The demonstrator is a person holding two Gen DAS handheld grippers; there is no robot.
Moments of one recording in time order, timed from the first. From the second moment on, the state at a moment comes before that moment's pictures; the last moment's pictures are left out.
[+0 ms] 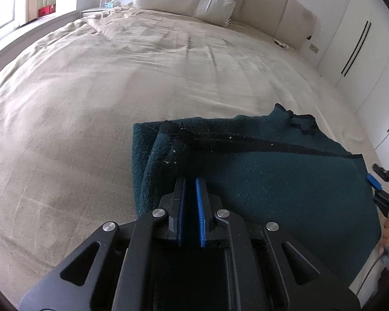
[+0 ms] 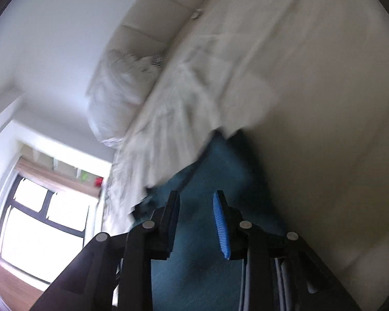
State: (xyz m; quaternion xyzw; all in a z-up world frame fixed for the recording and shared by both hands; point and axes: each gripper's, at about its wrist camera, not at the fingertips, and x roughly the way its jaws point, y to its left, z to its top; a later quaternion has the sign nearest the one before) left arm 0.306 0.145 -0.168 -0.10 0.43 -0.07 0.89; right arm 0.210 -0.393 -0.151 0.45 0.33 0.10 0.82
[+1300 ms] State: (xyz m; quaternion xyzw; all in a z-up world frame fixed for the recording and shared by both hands) left arm 0.296 0.129 -0.168 -0.03 0.41 -0.04 0.91; right arm 0.155 -0.254 -0.162 0.39 0.41 0.25 0.79
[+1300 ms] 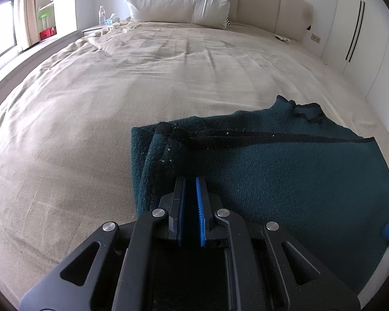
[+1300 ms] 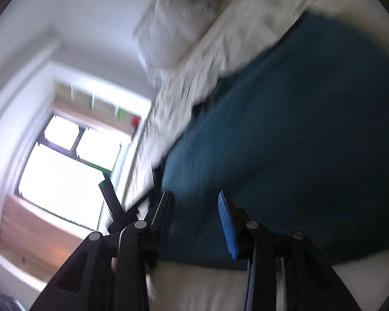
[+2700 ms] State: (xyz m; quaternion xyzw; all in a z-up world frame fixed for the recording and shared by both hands) left arm 0.229 0.217 -0.197 -0.41 0.54 -0.22 0.71; right arm 0.190 -0.203 -0.118 0.35 0.44 0.33 0.76
